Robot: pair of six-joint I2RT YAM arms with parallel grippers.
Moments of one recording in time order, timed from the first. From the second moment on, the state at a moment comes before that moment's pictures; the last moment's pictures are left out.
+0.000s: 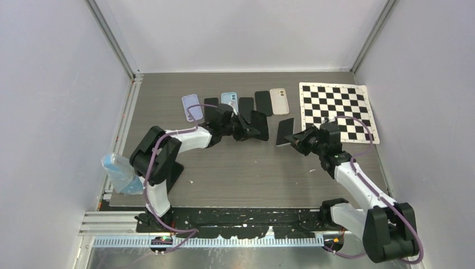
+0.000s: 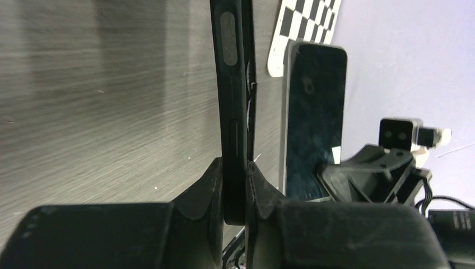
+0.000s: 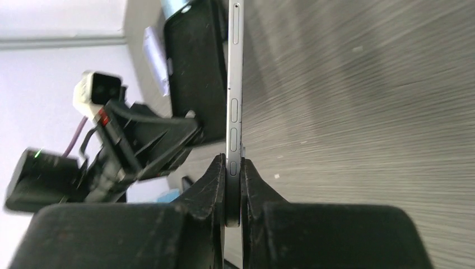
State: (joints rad) left arm -0.59 1.82 1.02 0.26 0.39 -1.16; right arm 0.20 0.98 0.48 0.01 -0.29 1.11
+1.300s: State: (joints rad) left arm -0.69 1.74 1.09 -0.26 0.33 -0.96; right arm 0.05 1.37 0.49 0.05 -0.36 0.88
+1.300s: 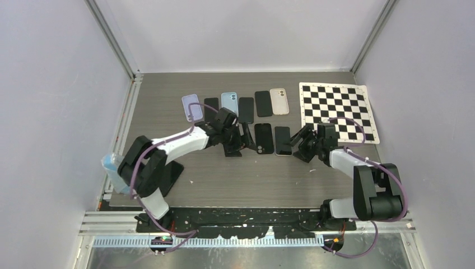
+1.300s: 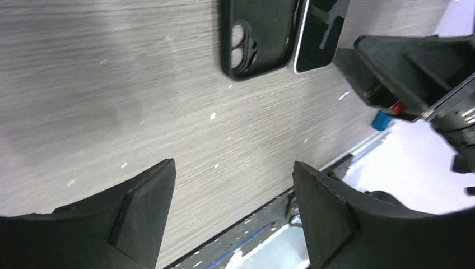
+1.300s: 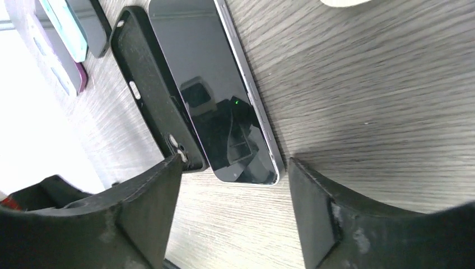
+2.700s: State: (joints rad) left arm 0.09 1.27 0.63 -0.48 -0.16 -0.84; right arm 0.05 1.01 0.53 -0.16 -0.34 0.81
